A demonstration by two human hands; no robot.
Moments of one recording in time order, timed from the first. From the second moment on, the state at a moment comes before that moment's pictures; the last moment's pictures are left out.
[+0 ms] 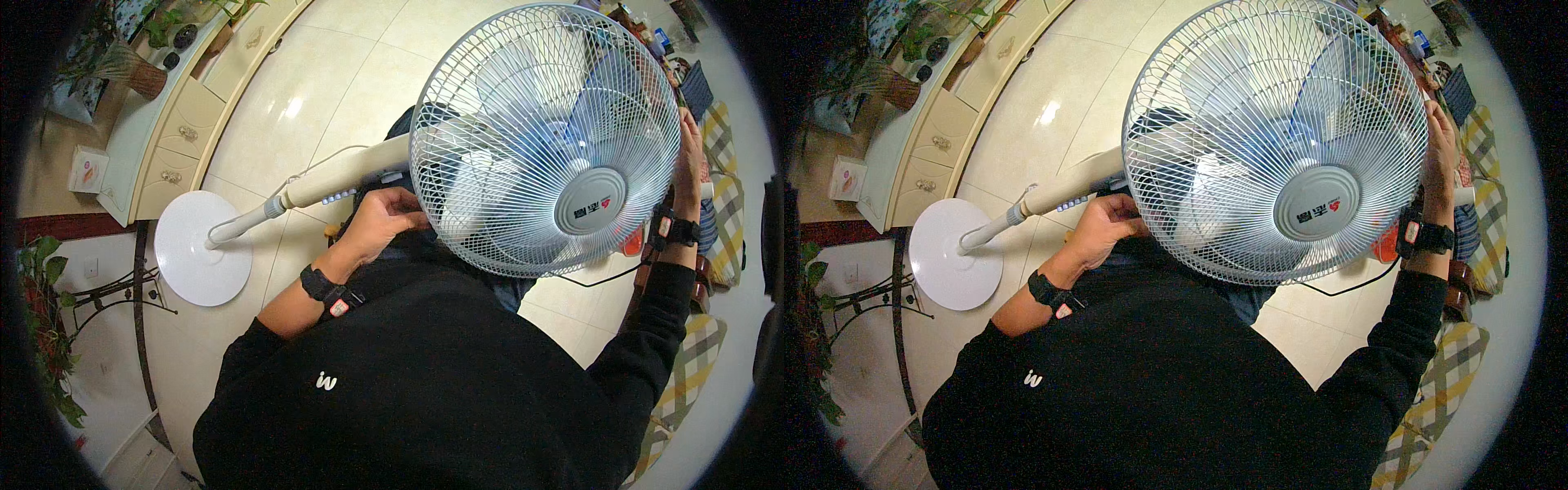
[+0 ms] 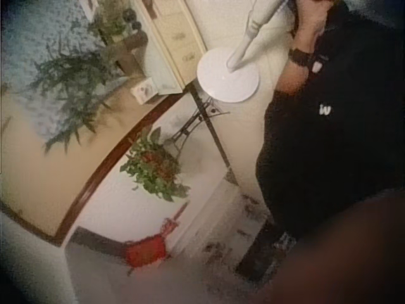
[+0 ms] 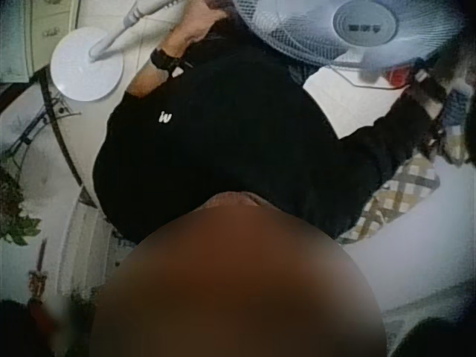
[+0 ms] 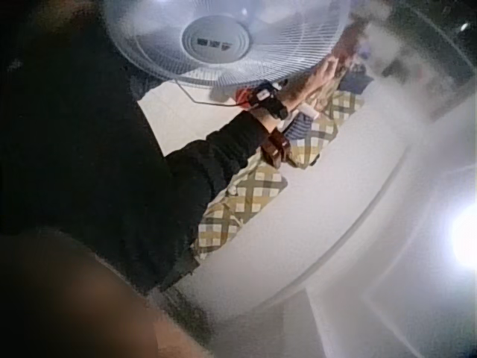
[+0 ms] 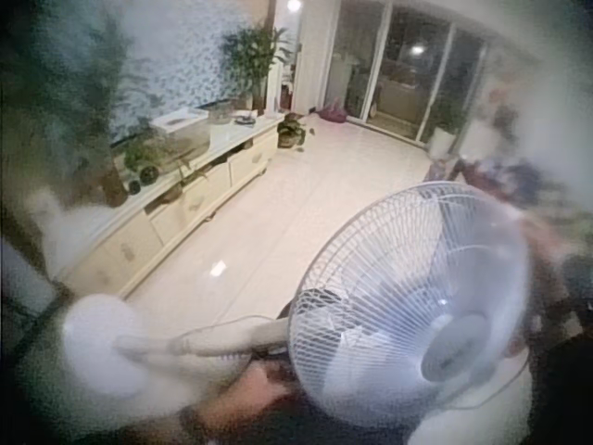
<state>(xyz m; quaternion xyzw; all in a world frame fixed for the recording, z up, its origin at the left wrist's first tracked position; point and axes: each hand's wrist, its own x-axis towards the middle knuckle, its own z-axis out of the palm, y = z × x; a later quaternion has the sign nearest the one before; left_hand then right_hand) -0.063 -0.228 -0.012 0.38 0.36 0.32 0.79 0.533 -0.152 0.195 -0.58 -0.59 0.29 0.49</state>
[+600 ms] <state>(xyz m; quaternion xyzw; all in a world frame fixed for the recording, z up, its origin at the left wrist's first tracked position) -0.066 -0.239 0.005 0.43 0.33 0.32 0.78 0.503 -0.155 0.199 -0.59 -0.53 0.33 0.51</state>
